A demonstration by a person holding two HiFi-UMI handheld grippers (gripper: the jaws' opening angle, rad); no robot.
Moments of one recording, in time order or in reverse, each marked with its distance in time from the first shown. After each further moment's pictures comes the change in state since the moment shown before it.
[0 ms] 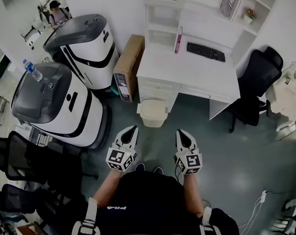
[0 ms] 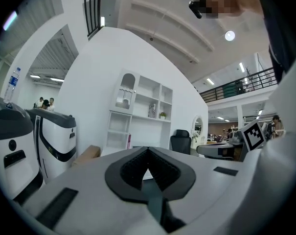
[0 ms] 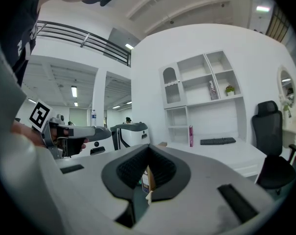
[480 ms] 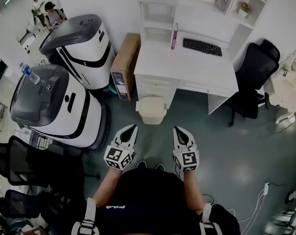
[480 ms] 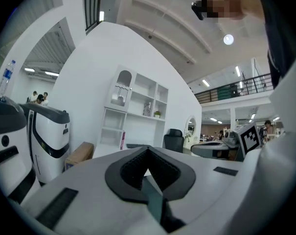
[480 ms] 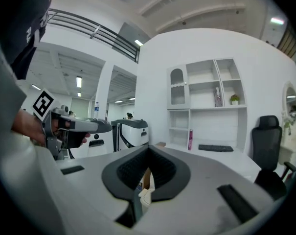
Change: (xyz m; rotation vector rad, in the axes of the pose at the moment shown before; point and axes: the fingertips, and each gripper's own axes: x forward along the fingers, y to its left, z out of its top) left arm -0.007 0.002 -0.006 -0.016 0.029 -0.076; right arm 0.001 0.022 -0.002 -0.118 0.024 -0.016
